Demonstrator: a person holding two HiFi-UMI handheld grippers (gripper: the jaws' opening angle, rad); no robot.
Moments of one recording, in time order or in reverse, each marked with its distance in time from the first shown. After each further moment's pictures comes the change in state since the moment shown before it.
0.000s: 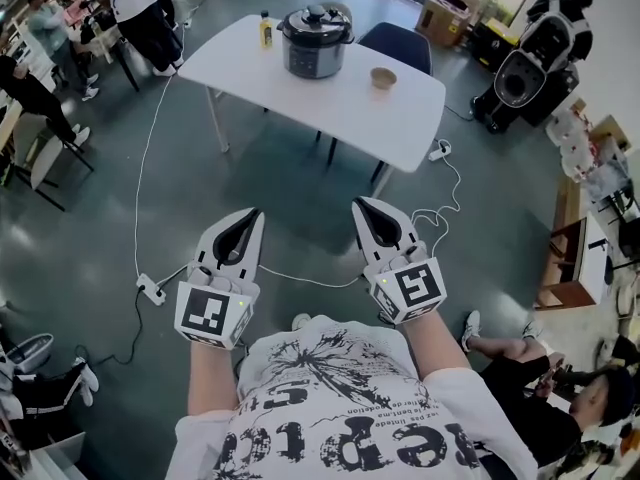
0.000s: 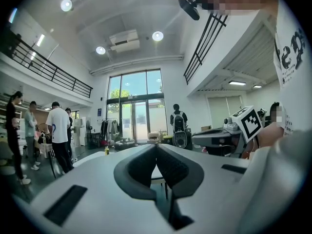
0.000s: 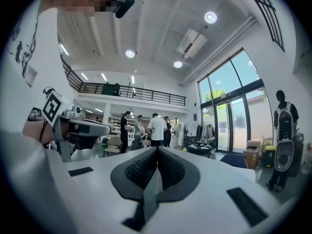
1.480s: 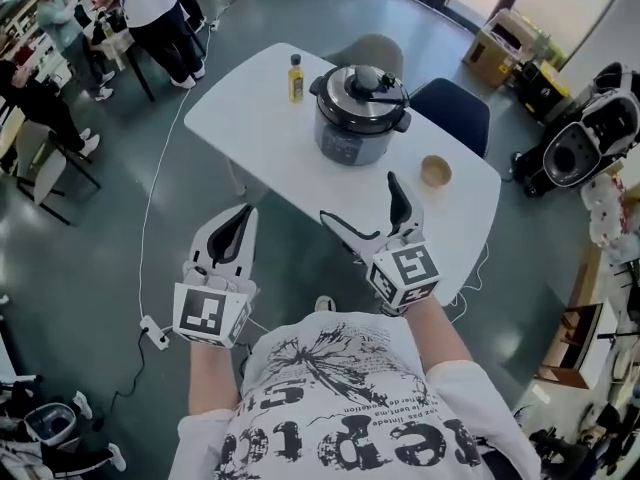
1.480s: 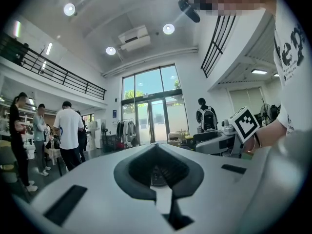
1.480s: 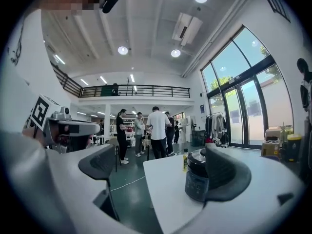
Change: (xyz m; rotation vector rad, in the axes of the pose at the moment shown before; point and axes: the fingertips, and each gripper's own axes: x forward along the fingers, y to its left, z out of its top) left arm 0.350 0.302 -0.005 0.007 -0.004 0.203; right arm 0.442 -0.243 -0.017 0.077 0.034 0.137
